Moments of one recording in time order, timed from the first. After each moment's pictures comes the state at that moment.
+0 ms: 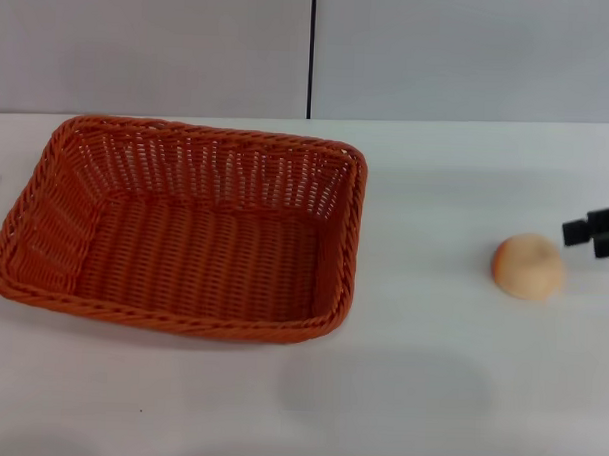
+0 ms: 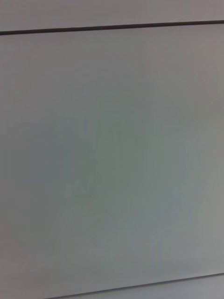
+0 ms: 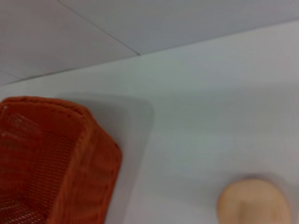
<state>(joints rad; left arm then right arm) -0.07 -2.06 0.61 0.56 1.23 1.53 -0.73 0.63 1.93 -0.59 -0.92 0.66 1.81 -0.66</state>
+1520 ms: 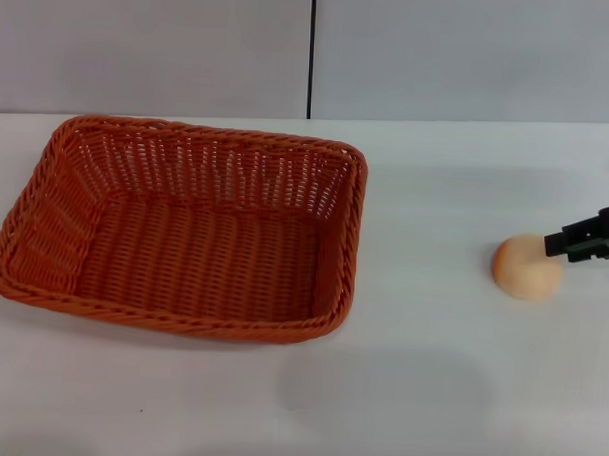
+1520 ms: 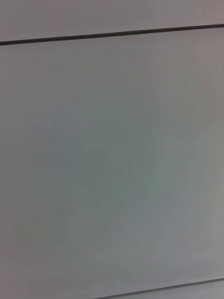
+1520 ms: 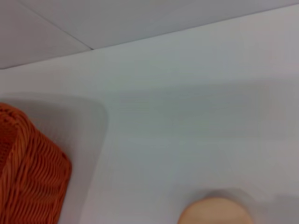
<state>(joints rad) -0.08 -2.05 0.60 0.52 1.24 1.52 -0.68 0.67 1.95 -0.66 -0.79 0.59 1.59 -0.68</state>
